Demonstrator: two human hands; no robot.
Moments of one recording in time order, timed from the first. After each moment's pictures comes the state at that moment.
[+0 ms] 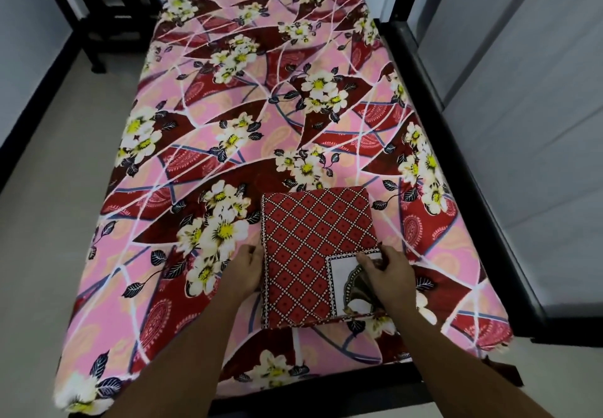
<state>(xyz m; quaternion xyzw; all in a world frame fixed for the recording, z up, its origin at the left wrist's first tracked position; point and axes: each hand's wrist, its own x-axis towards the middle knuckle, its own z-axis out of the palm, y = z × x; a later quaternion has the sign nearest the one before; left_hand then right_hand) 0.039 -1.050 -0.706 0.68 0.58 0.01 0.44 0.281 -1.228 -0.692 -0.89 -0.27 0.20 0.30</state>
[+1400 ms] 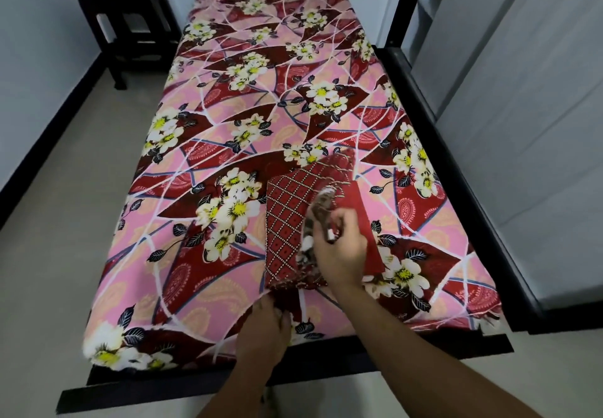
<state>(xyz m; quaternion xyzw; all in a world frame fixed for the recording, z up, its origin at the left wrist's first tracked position) -0.027 -1.227 -0.713 0.76 0.55 -0.02 0.33 0.134 -1.222 -0.589 -0.77 -0.29 0.15 0.55</state>
